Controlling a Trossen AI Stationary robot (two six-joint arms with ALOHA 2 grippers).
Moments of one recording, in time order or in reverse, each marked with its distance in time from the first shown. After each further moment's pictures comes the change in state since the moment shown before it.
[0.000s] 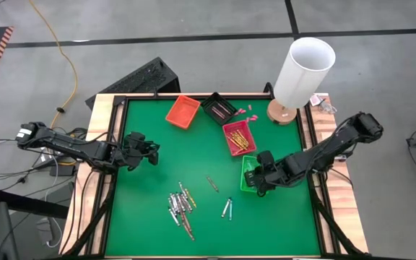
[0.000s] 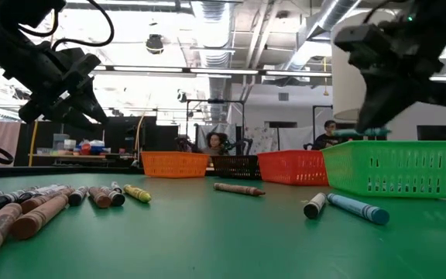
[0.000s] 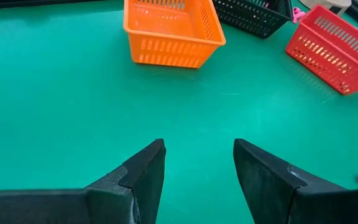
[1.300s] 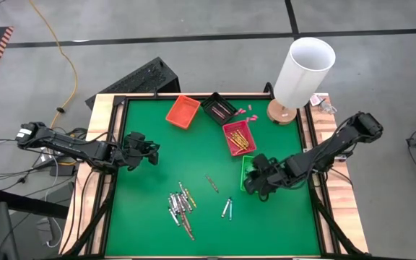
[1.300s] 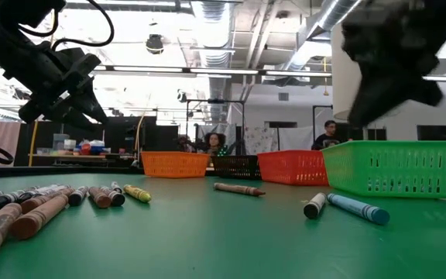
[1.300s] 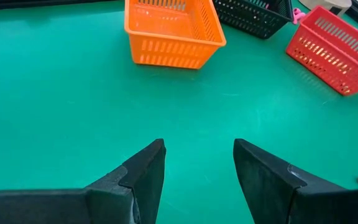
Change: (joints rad) left arm 0.000 0.000 0.000 0.000 -0.003 0.000; right arm 0.029 -0.002 0.007 0.117 0.030 -0.284
